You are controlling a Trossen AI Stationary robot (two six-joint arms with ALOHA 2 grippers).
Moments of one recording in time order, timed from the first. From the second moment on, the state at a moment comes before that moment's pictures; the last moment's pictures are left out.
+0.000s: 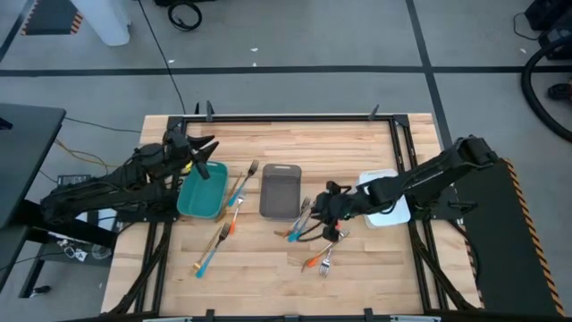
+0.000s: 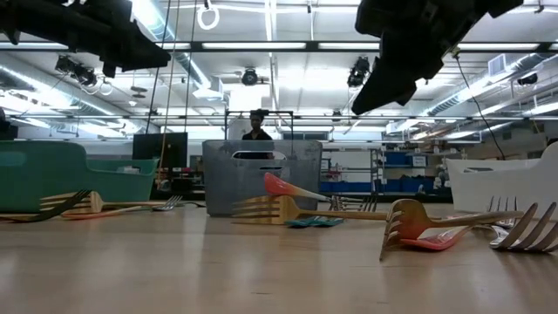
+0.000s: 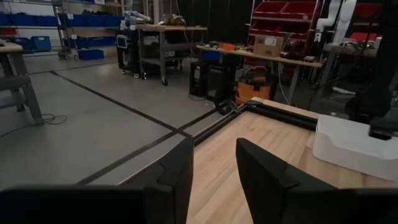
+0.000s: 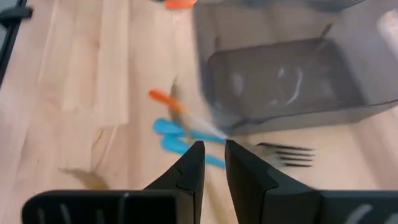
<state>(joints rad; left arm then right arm) 0.31 0.41 0.38 -0.01 -0.35 -0.09 0.29 1.45 0.87 -0.22 0.22 0.39</state>
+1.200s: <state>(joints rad) 0.31 0.41 0.38 0.06 -0.35 -0.09 0.52 1.79 1.04 -0.34 0.16 0.37</state>
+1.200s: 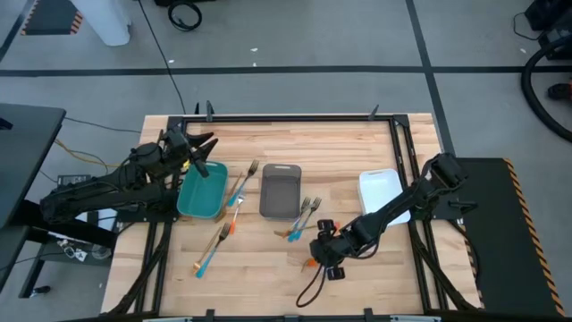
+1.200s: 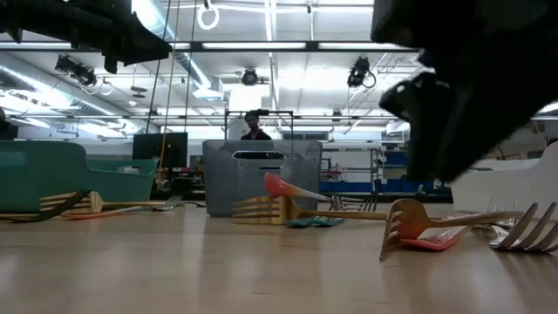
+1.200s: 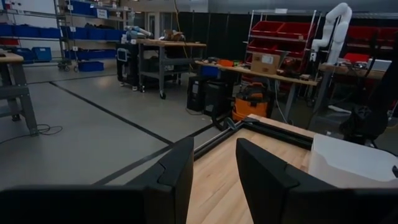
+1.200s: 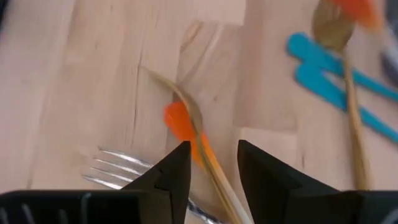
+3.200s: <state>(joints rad) 0.31 0.41 0.38 0.10 -0.34 -0.09 0.51 1.83 0.99 -0.34 0.13 0.33</state>
